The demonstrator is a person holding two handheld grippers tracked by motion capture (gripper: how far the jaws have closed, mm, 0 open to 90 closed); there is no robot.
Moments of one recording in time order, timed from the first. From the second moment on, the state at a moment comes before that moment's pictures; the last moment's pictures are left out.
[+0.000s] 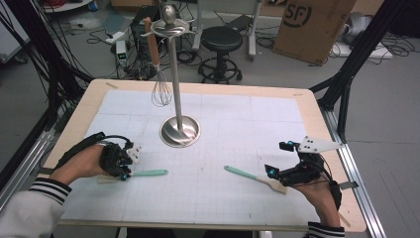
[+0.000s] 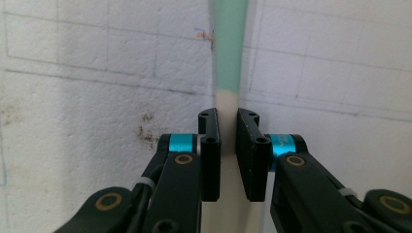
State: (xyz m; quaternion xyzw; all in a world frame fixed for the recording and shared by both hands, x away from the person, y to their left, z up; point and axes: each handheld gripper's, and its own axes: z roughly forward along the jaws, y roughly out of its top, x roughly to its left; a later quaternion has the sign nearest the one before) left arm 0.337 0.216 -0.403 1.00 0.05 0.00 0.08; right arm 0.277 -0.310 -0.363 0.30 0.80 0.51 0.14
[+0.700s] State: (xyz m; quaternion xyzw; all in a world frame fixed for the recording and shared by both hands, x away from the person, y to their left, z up) left arm 0.331 0.226 -0.335 0.95 0.10 0.00 0.30; right arm 0.275 -0.308 -0.360 0.28 0.80 0.52 0.13
